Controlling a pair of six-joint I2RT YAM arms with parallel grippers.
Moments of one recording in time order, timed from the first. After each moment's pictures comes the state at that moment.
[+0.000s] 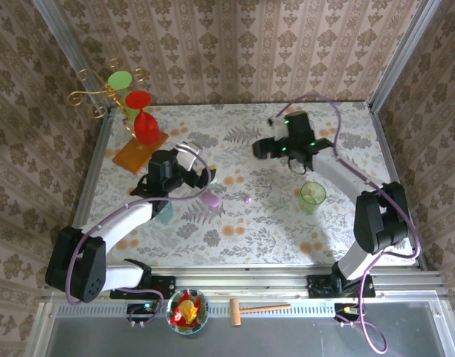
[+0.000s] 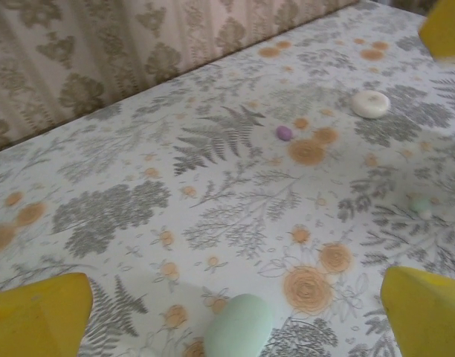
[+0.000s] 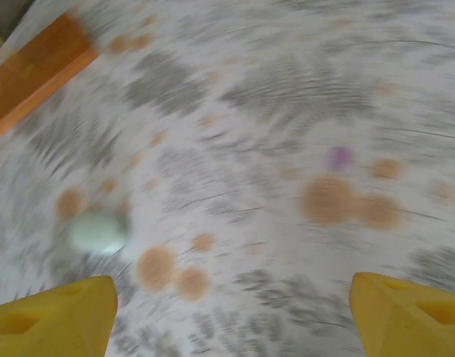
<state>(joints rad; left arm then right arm) -0.44 1.27 0.67 0.23 0.21 0.13 0.35 1.65 1.24 -0.31 -0.27 0.09</state>
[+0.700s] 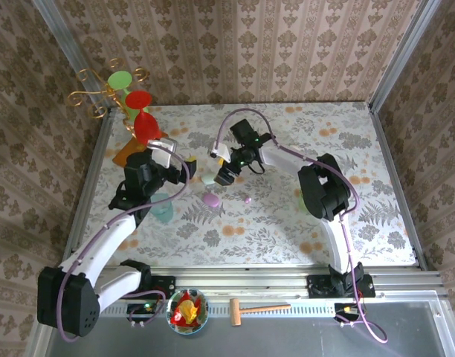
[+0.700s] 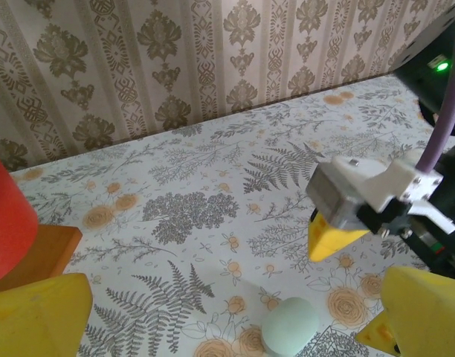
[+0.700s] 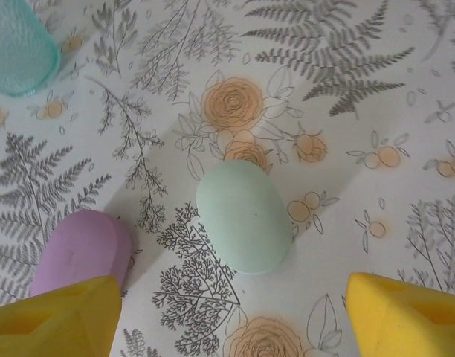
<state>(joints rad) -0.33 1.02 0.66 0.08 0.17 0.04 0.55 2.19 1.72 -0.55 -0.55 -0.62</state>
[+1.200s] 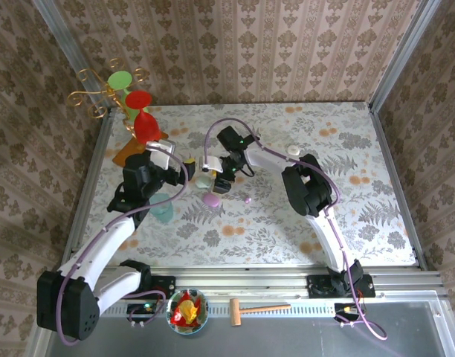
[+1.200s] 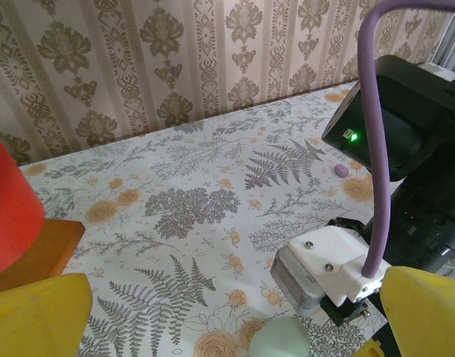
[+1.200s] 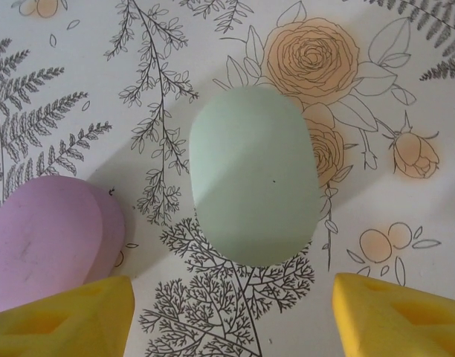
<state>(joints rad) -0.33 1.00 0.65 0.07 0.17 0.04 0.60 2.37 1.93 -0.75 -0.51 -0.86</state>
